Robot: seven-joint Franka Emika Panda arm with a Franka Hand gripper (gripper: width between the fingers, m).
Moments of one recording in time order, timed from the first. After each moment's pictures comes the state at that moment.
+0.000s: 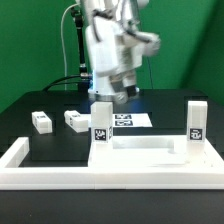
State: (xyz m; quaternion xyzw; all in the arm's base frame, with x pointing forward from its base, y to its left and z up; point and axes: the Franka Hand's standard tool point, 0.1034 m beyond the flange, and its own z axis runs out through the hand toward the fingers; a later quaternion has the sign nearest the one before) arm 0.639 -0.006 0.145 -0.60 0.79 0.02 0.12
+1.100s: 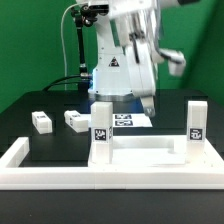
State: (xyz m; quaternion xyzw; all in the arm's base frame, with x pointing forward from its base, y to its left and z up) arm 0.588 0.034 0.085 -0.64 0.76 0.05 0.07
